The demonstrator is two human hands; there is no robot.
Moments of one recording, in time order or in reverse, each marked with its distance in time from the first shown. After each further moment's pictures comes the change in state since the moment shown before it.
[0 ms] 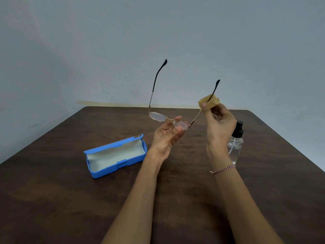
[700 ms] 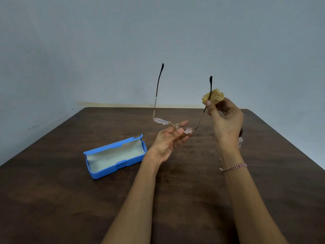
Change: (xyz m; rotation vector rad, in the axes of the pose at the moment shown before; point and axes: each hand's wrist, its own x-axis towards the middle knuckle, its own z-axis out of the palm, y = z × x) left_hand -0.002 0.002 -0.003 0.060 -0.099 -0.180; right_hand 0.015 -0.010 -0.015 -0.224 -0.117 -0.109
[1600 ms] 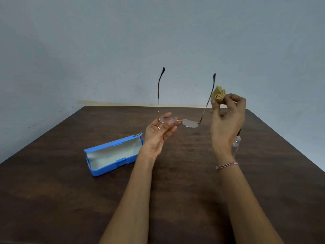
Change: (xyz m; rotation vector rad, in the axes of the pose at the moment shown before) left_hand -0.001 0.015 -0.007 -0.132 0.191 0.176; right_hand -0.003 0.001 0.004 -0.237 0.212 -0.282
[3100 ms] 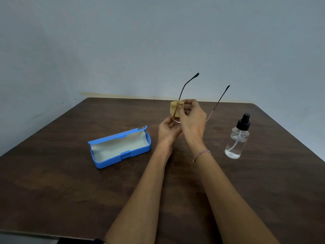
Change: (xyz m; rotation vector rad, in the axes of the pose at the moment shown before) left_hand 0.002 -0.028 0.008 0.332 0.191 -0.044; right_hand -0.044 0.005 0.064 -0.120 -0.390 0.301
